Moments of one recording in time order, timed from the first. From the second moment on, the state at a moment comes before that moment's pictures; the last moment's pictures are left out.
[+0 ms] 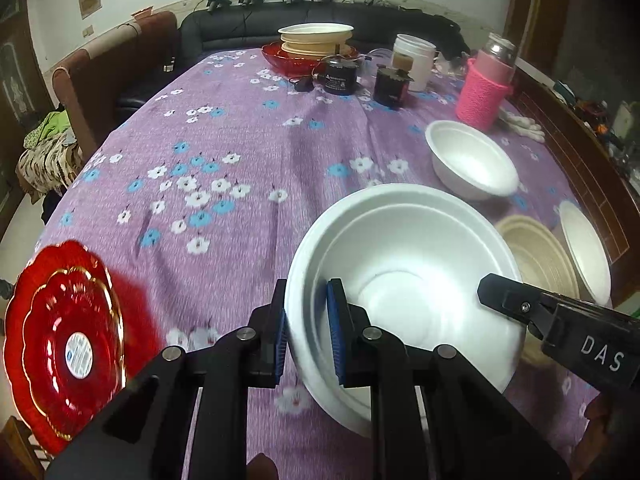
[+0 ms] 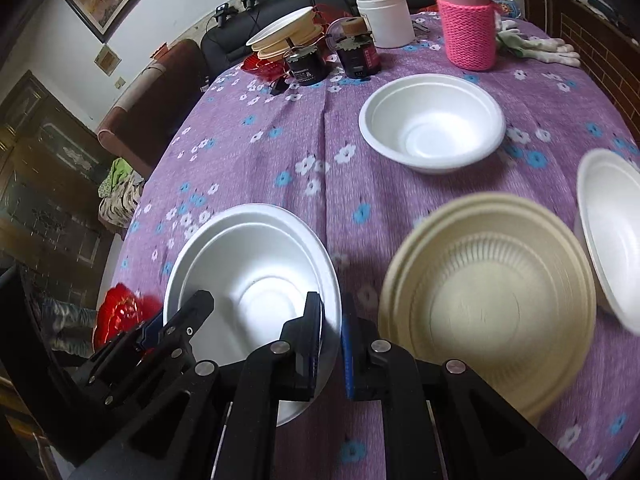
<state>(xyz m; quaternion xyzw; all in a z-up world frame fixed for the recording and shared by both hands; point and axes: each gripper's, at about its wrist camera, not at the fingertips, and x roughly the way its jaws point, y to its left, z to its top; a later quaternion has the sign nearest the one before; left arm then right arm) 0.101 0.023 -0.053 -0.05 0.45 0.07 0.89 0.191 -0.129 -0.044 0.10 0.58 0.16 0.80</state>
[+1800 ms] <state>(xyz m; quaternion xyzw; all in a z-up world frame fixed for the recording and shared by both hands) 0.022 0.025 -0.057 -0.03 0.44 0.05 0.90 0.101 -0.135 -0.038 0.12 0.54 0.17 0.82</state>
